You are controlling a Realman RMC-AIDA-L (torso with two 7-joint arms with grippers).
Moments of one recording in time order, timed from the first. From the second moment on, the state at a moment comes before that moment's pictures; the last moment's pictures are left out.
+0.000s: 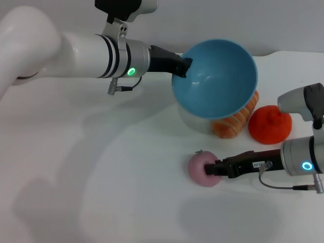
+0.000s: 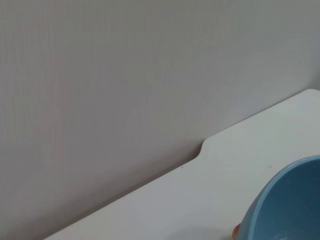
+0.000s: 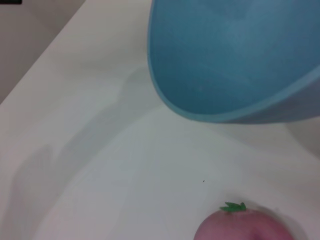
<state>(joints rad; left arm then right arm) -0.71 -2.06 1.64 0.80 1.90 0.60 -2.26 0.68 2.08 -1.24 -0.36 -1.92 -1.09 1.92</state>
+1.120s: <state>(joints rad) -0.75 -2.06 1.59 0.85 2.27 0.77 -2.51 0.48 2.07 -0.98 -1.11 -1.91 -1.65 1.93</state>
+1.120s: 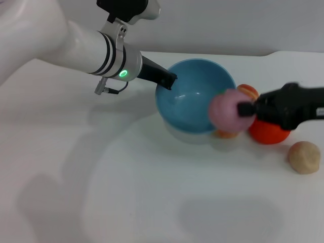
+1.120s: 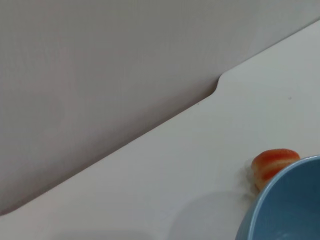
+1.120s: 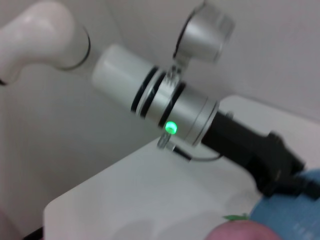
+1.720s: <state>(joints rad) -0.77 -2.07 1.61 0.87 2.26 0.82 -2.52 0.55 2.07 -0.95 -0.92 -1.96 -1.41 1.90</state>
